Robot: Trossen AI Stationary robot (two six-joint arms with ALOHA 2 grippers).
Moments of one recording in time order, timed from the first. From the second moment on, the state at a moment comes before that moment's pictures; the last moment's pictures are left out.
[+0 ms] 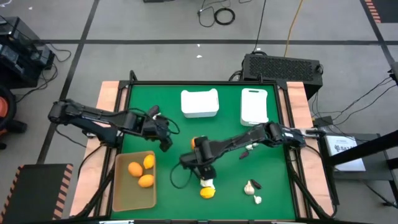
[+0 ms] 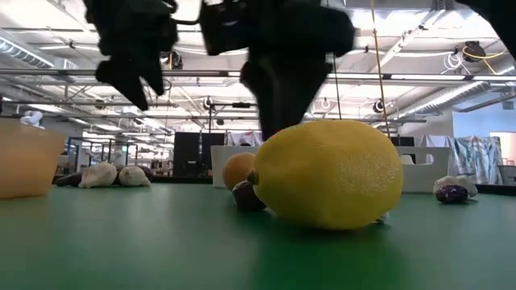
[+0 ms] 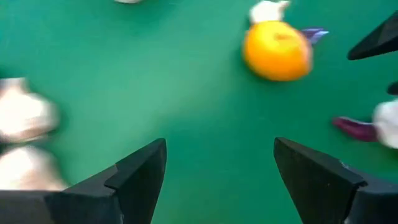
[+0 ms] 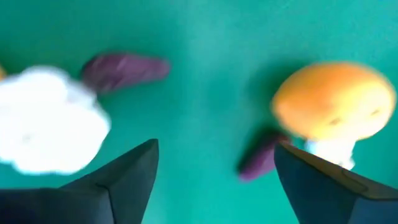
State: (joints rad) left arm -0.12 1.26 0.95 -0.79 -0.16 -0.83; right arm 0.26 2.29 2.07 -1.27 0.13 0.05
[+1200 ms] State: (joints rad) left arm -0.02 1.76 1.09 -0.34 -0.06 -0.88; right arm 0.66 1.46 1.00 -0.64 0.42 0.71
